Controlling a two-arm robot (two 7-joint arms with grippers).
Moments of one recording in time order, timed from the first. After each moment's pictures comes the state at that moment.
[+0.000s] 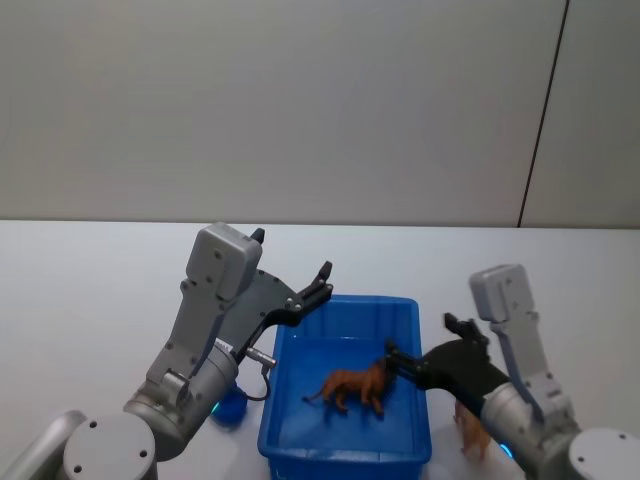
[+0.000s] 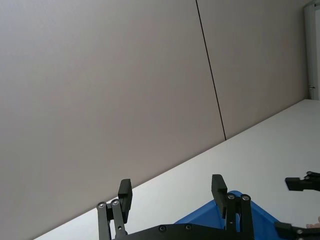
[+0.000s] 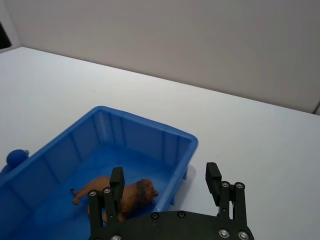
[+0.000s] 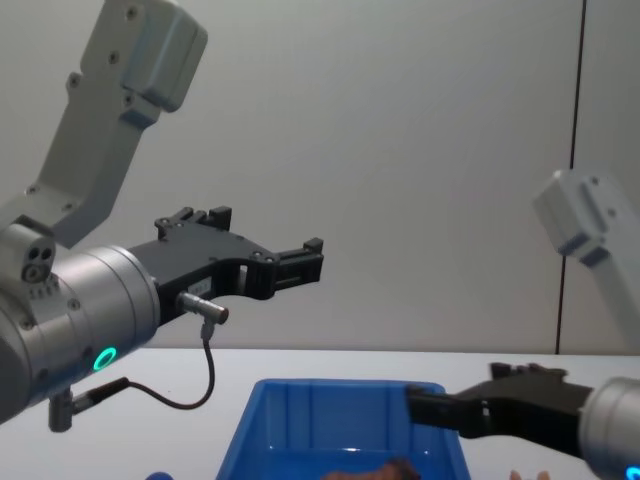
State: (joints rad) left arm -0.24 0.38 0.45 -1.63 -0.20 0.01 -0.01; right arm 0.15 0.12 -0.32 -1.49 0.11 0.24 0.14
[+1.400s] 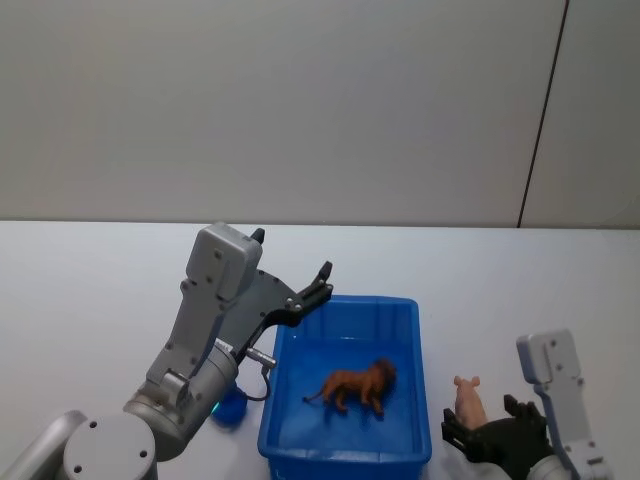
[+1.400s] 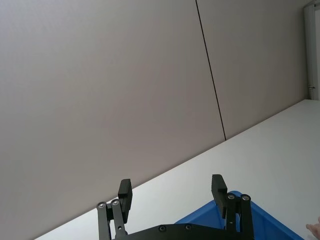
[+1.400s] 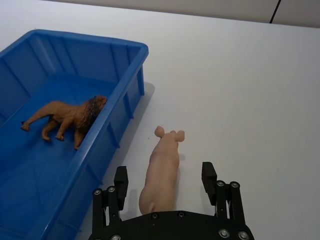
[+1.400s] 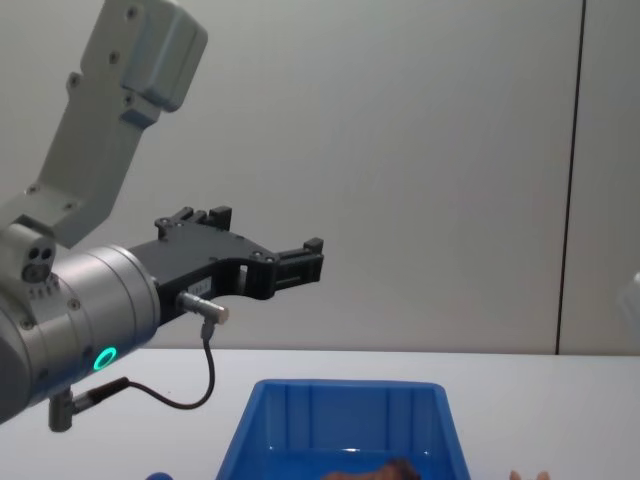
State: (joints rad) left arm -0.24 0.38 0.45 -1.63 -0.20 0.01 -0.01; right arm -0.02 0.17 -0.30 -1.63 0.19 0.42 -0.06
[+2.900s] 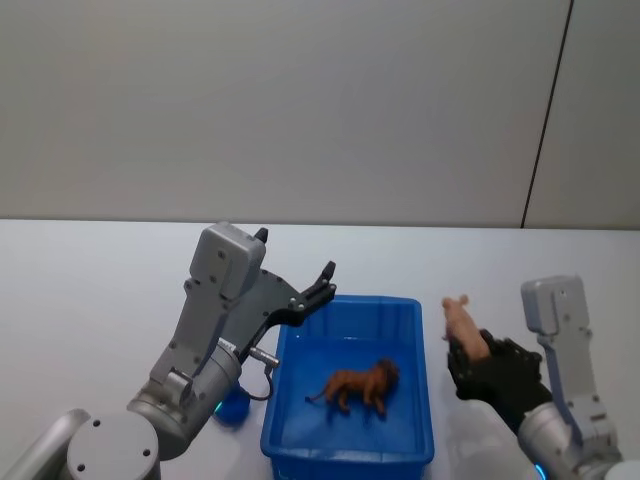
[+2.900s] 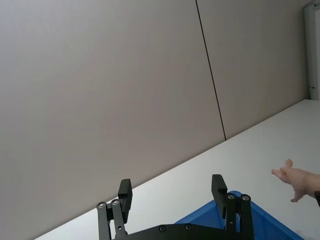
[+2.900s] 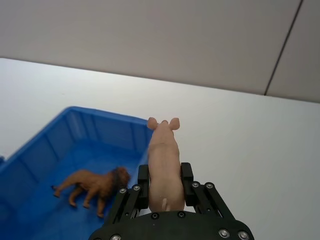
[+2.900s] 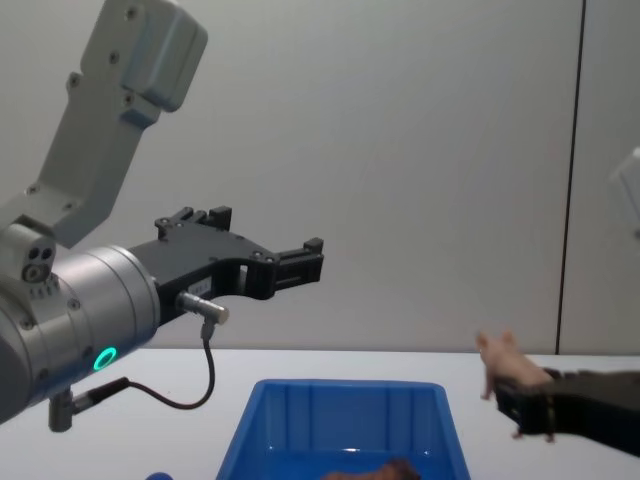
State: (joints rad) left arm -0.24 0.38 0.45 -1.63 -0.20 0.01 -0.01; right arm 0.02 0.13 -0.29 -1.69 0.13 0.34 -0.03
